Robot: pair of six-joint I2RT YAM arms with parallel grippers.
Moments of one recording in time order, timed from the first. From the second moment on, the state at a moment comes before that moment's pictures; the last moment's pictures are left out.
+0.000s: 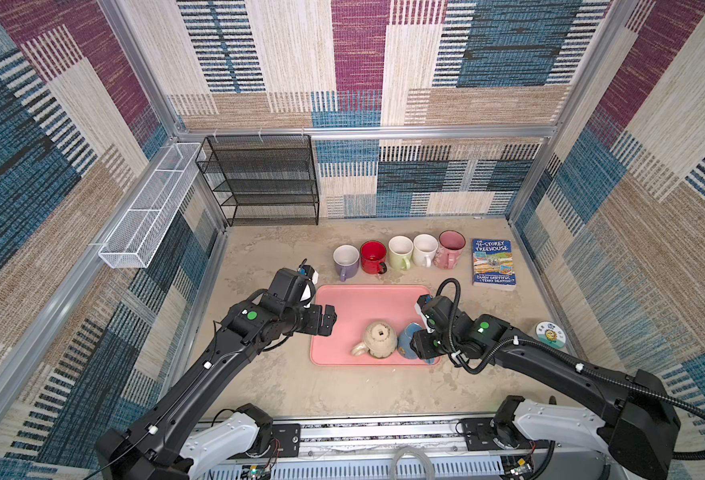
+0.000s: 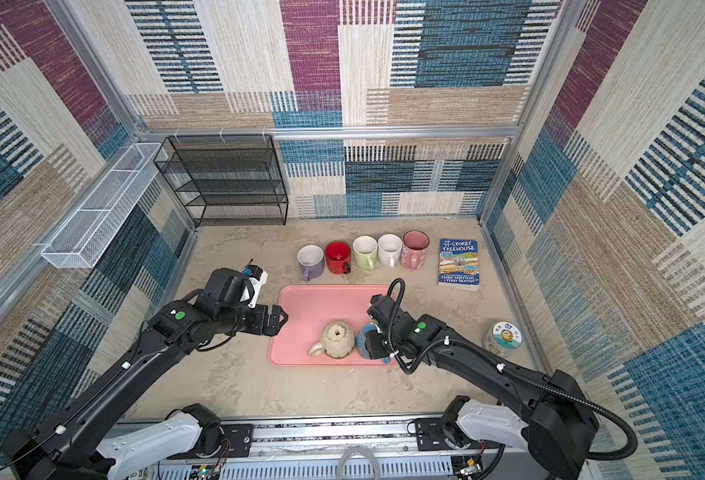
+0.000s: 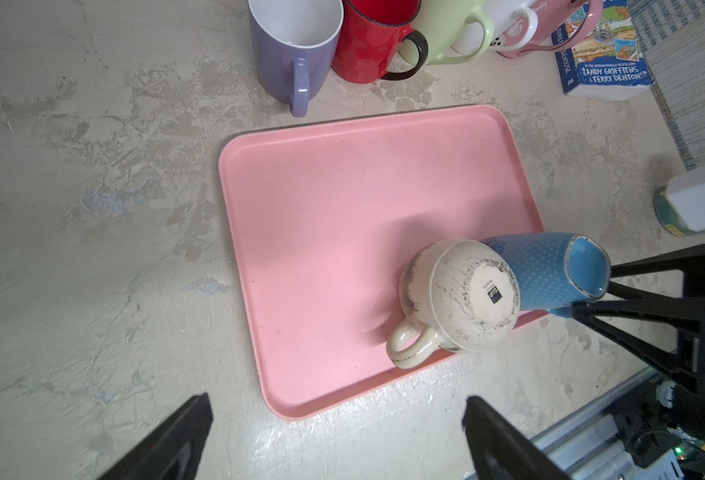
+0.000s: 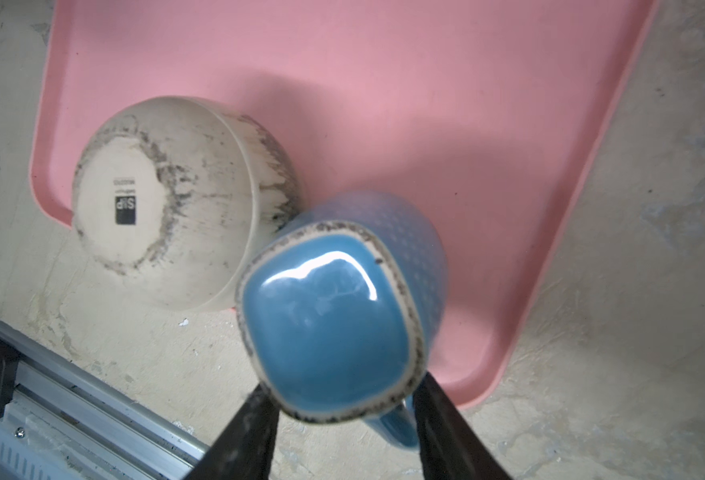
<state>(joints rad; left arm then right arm) -0.53 1.06 1.05 -0.91 0.05 -0.31 0.78 1.16 0.78 -0.70 0.00 0.51</state>
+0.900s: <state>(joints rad) -0.51 1.08 1.04 -0.91 0.06 -0.31 0.78 1.39 0.88 -0.65 0.13 0.40</state>
